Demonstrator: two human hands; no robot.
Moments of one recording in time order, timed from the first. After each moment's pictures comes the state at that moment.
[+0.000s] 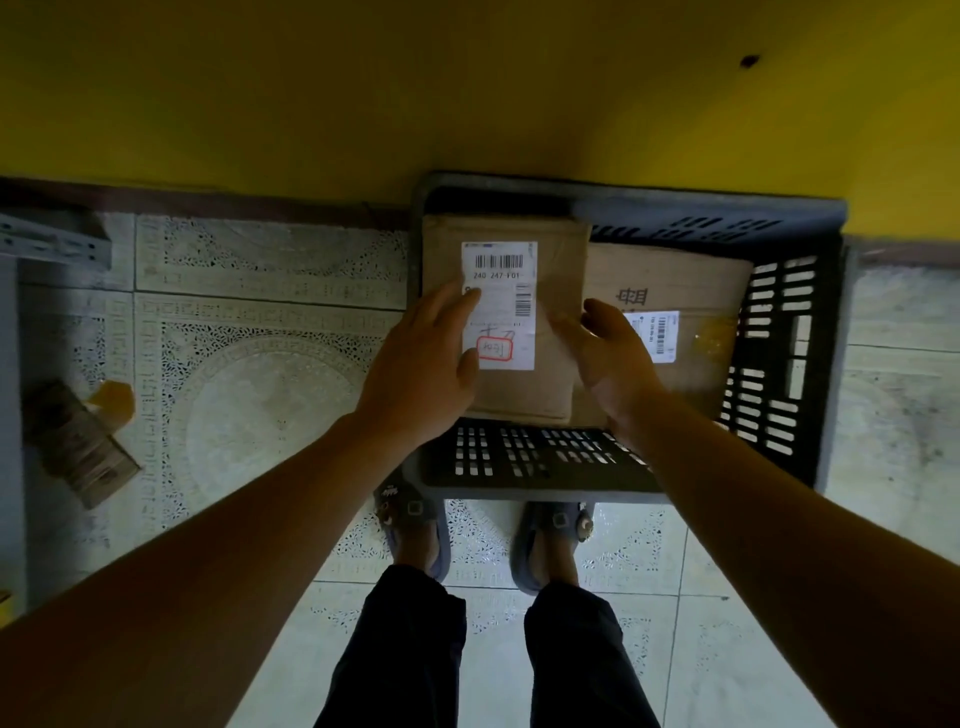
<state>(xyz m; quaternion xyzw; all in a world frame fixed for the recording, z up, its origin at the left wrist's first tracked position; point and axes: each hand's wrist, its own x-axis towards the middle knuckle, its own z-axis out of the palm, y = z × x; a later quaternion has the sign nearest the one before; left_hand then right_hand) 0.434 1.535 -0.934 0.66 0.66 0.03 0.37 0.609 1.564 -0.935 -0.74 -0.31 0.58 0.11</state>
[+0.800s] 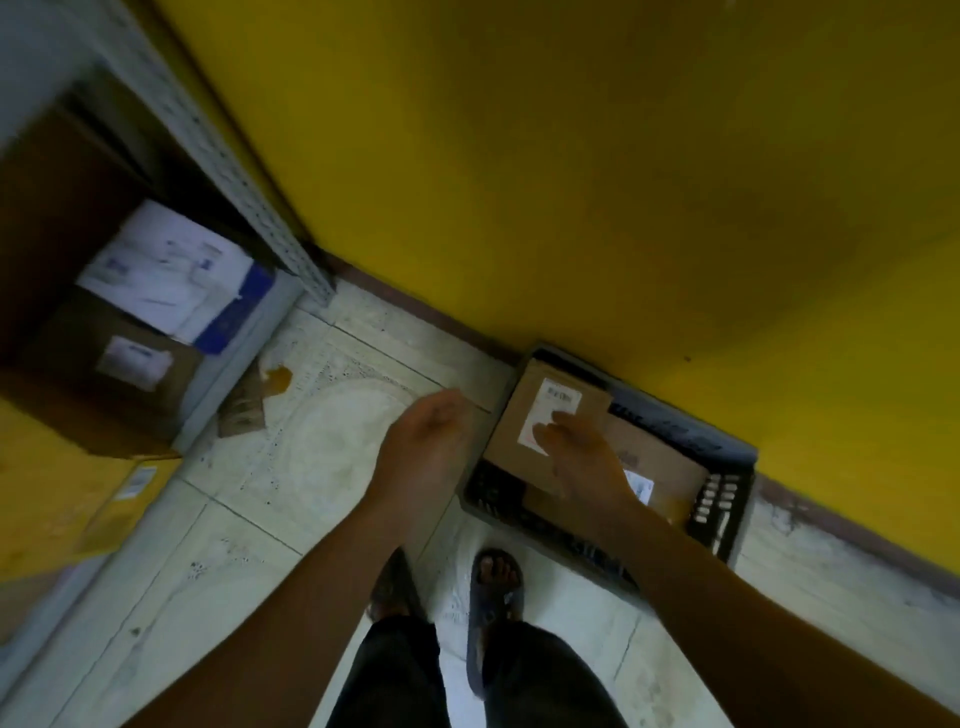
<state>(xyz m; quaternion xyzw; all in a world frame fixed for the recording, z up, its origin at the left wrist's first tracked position) 0.404 1.428 -0.659 0.13 0.75 0.42 0.49 0.559 1.510 -0.696 -0.63 -0.42 0.65 0.04</state>
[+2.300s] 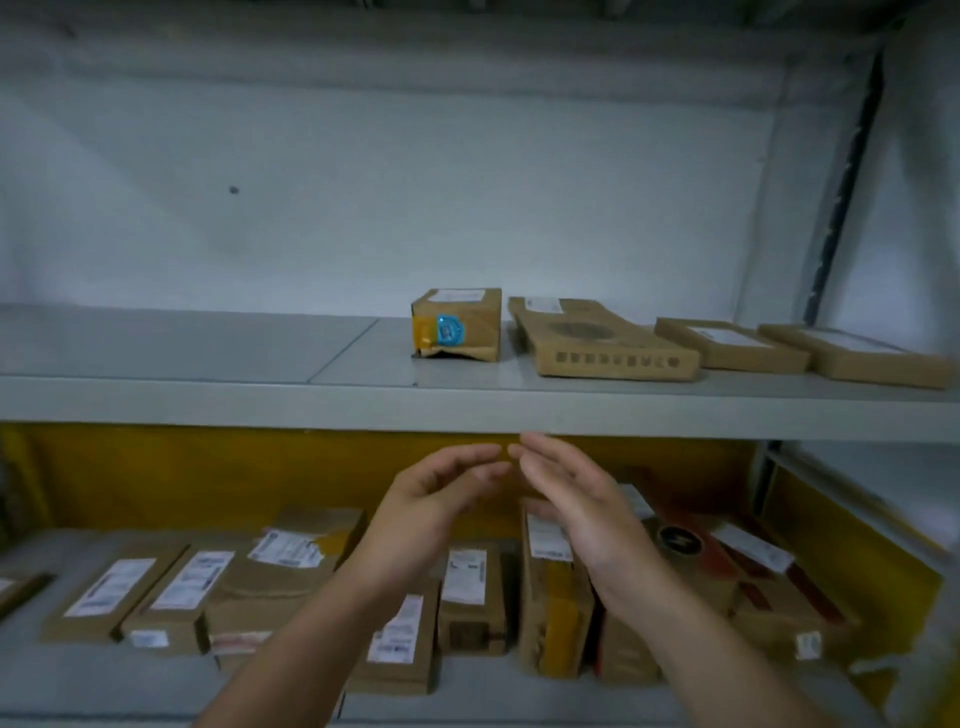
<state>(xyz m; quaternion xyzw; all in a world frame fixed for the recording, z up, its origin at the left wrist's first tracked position) 0.137 0.938 -0.126 0.15 0.72 0.67 -0.08 0.118 1.101 -0.138 0.13 -0.73 0.67 0.06</state>
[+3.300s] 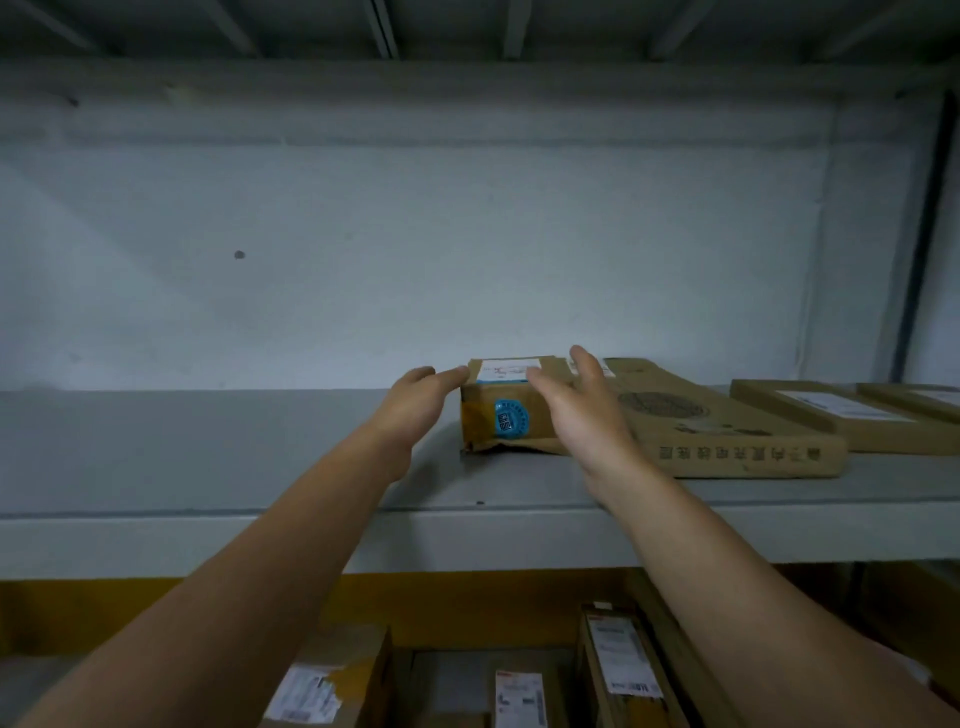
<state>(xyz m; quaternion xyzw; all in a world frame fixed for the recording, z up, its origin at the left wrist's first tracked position) -0.093 0.852 -0.025 0.00 0.76 0.64 -0.11 -0.057 1.012 -0.027 0.06 -0.74 0.64 0.20</state>
